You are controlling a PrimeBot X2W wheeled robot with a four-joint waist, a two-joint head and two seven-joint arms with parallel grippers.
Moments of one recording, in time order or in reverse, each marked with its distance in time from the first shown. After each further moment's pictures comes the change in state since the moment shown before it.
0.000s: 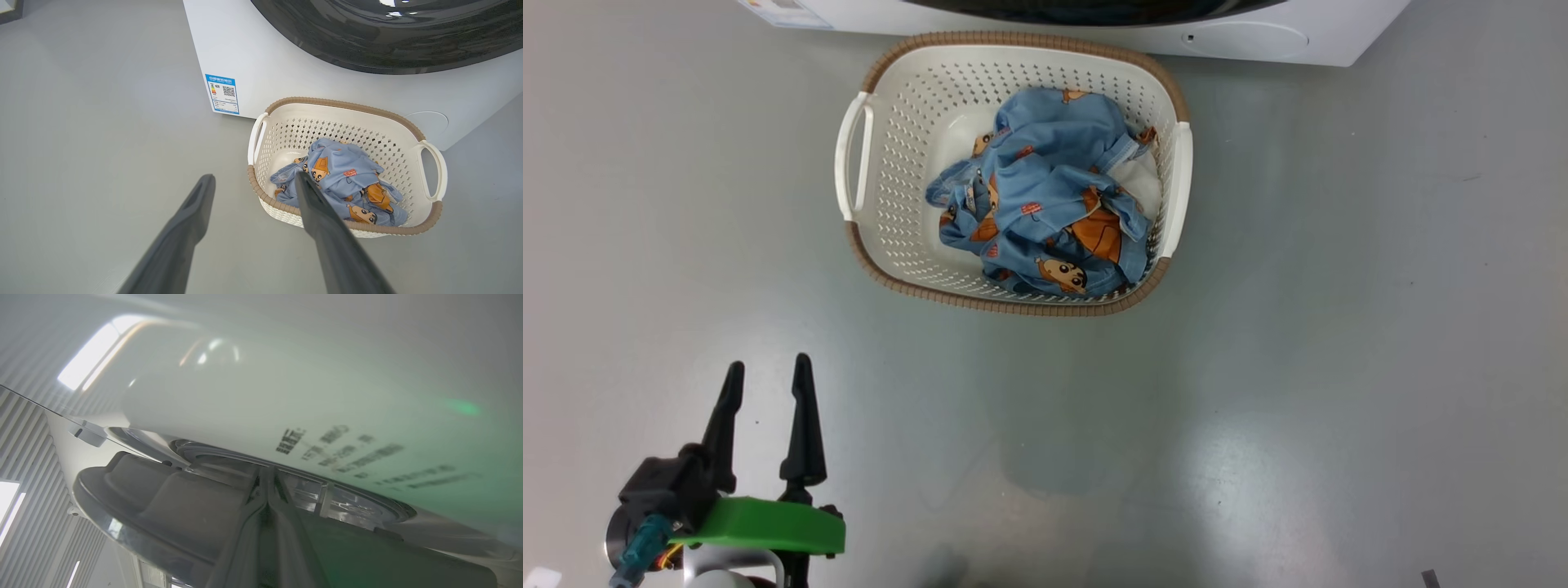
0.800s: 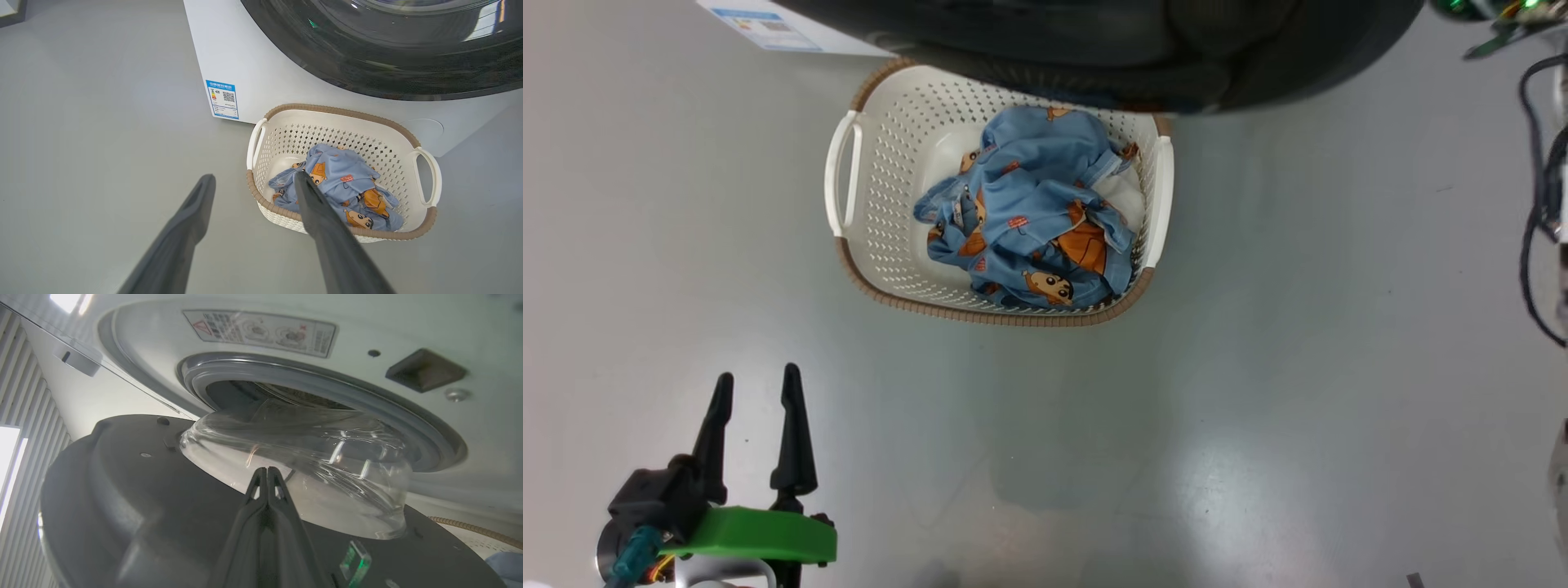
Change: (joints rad) left arm 0.021 0.000 0.021 -0.006 -0.002 0.002 0.000; right arm 0.030 0.047 0.044 -0.037 -0.017 0.000 0.175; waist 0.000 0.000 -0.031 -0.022
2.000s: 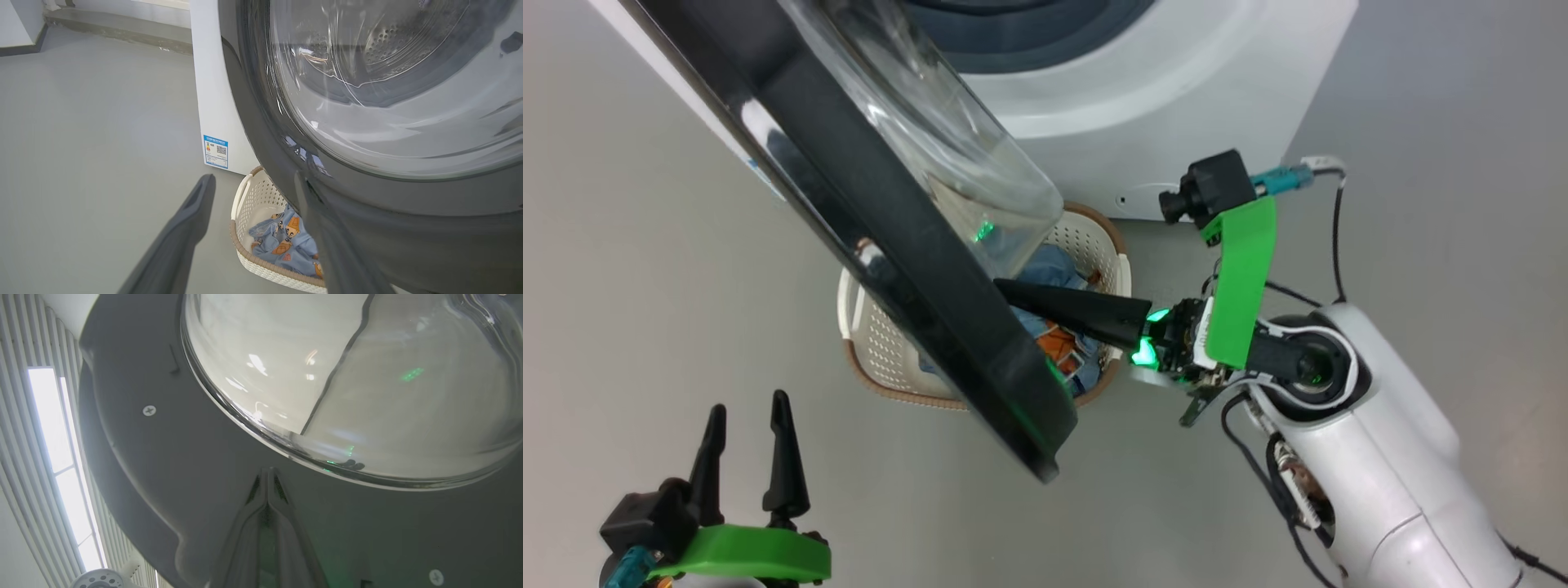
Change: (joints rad) left arm 0.025 0.001 0.012 0.040 -0.065 0.021 -0.003; right arm 0.455 0.202 0.333 -0.101 0.112 0.000 0.090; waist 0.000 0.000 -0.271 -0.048
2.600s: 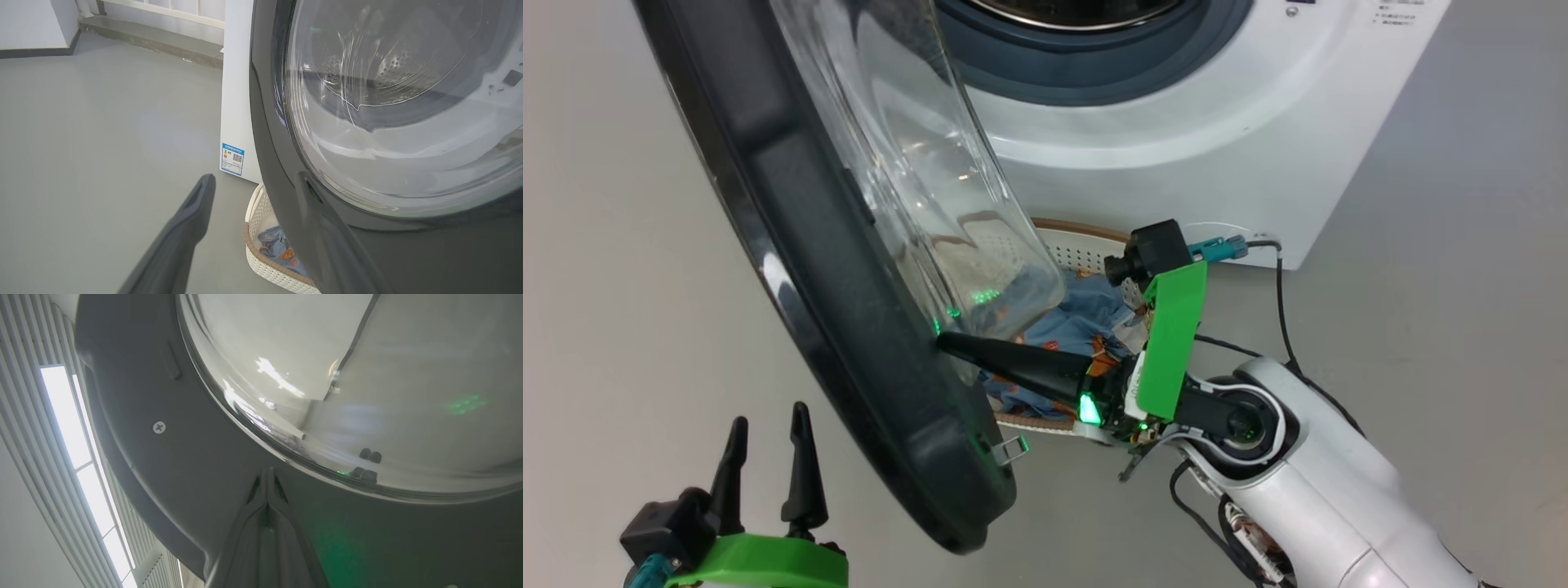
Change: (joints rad) left arm 0.020 0.000 -0.051 -0.003 -0.049 0.019 0.000; right arm 0.018 -0.002 0.218 0.041 0.109 0.000 -0.218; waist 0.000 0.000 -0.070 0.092
